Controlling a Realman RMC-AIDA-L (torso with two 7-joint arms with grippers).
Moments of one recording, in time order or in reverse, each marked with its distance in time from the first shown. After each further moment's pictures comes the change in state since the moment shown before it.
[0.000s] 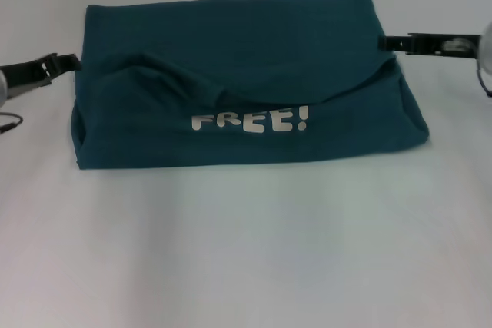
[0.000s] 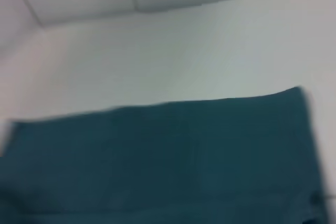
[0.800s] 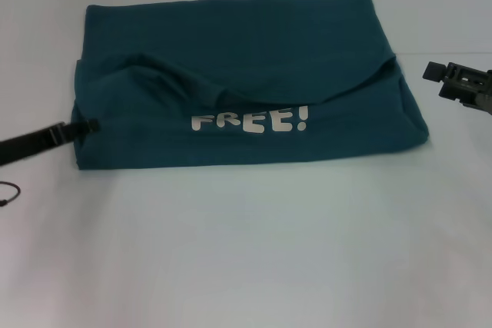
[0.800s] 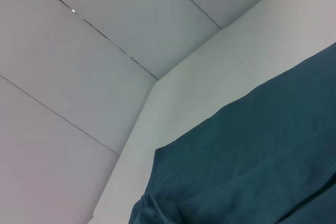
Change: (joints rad) left arm 0.109 0.042 -0.201 -0.226 -0.360 0.300 0.617; right arm -0.268 -0.064 0.207 0.051 0.450 -0.553 -0.142
